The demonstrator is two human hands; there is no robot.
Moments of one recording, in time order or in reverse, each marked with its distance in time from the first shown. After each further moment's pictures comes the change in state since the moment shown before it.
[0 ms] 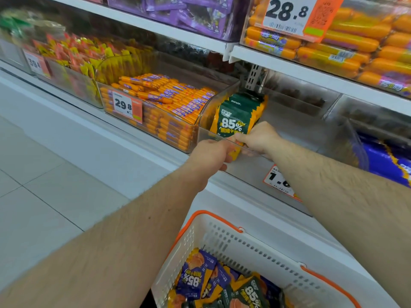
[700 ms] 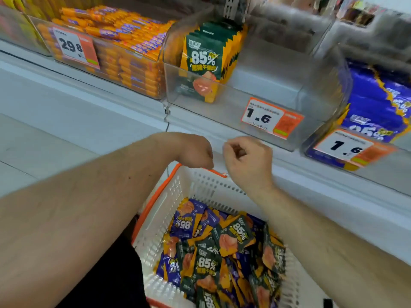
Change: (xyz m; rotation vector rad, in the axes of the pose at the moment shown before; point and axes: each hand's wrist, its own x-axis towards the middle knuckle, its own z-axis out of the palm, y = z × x) left_hand 0.005 -0.059 0.027 1.238 -0.606 0.074; right_hand -0.166 0.100 0.072 0.299 0.506 -0.489
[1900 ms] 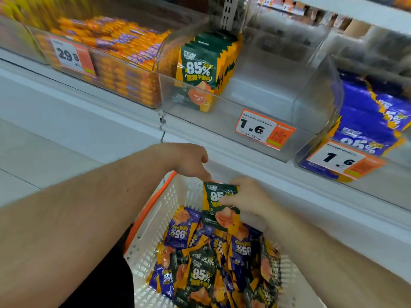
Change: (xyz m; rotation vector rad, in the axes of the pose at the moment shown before) left_hand 0.009 0.000 0.002 -0.084 0.018 -0.025; right_hand -0.019 0.047 -0.019 -0.165 -0.870 0.731
